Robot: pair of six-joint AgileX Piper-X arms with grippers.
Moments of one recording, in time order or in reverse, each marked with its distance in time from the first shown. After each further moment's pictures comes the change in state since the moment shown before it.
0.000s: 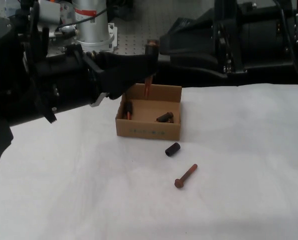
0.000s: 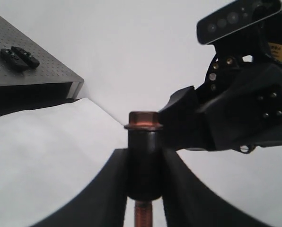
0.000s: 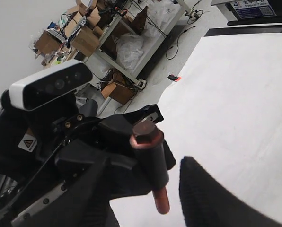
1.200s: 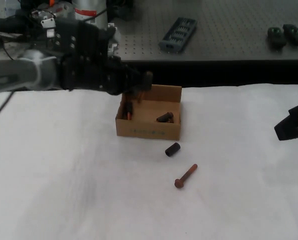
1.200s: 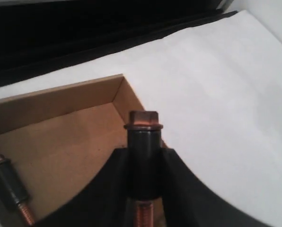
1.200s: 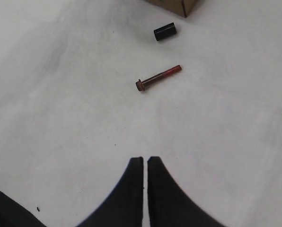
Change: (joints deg) left arm 5.3 43.6 -45.0 36.7 -7.8 23.7; right arm -12.4 -8.9 0.1 48.0 23.1 -37.3
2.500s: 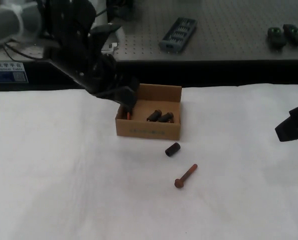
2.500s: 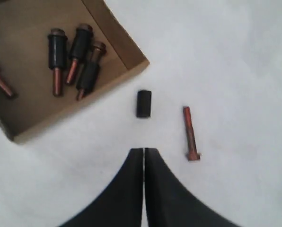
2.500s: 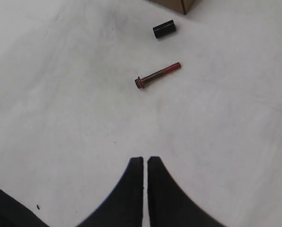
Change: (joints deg) left arm 0.0 -5.8 -10.7 46.1 -0.4 18.7; right arm 0.0 0.0 0.0 0.5 0.1 0.0
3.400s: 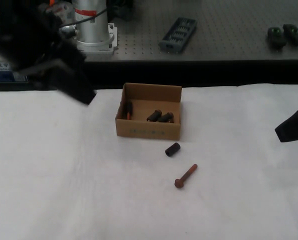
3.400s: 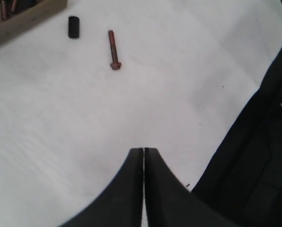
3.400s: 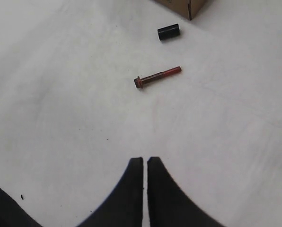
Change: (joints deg) left arm 0.0 -24.4 2.4 29.1 -0.8 7.8; right arm 0.0 0.0 0.0 0.0 0.0 -6.4
